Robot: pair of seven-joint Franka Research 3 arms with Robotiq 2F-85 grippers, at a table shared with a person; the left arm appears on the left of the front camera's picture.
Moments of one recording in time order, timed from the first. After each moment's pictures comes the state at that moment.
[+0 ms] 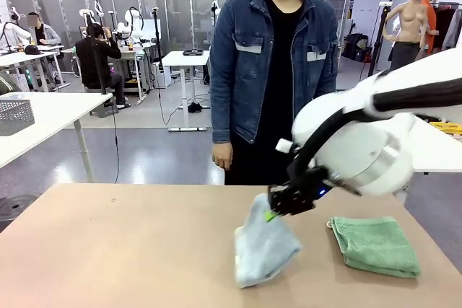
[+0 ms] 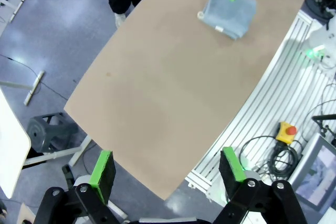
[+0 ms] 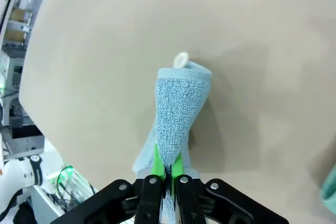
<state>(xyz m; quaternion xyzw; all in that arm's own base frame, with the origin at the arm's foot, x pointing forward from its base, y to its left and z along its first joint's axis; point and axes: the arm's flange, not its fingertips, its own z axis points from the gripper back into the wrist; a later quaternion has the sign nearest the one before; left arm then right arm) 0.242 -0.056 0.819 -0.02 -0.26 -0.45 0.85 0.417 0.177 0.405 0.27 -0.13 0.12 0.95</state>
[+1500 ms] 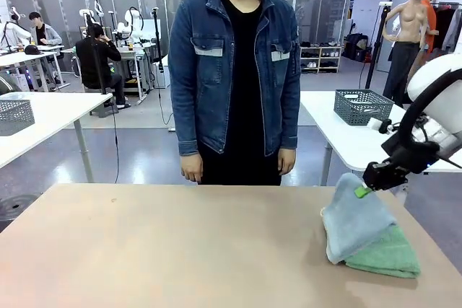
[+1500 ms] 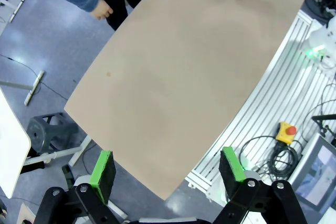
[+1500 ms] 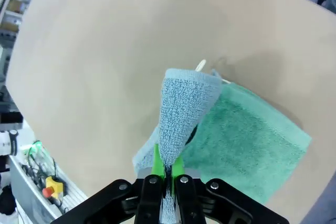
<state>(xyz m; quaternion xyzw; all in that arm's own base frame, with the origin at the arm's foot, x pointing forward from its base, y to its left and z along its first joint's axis) 0.242 -0.056 0.819 -0.02 -0.26 -0.45 0.85 0.476 -0.041 0.421 0.26 -0.14 0.14 0.94</state>
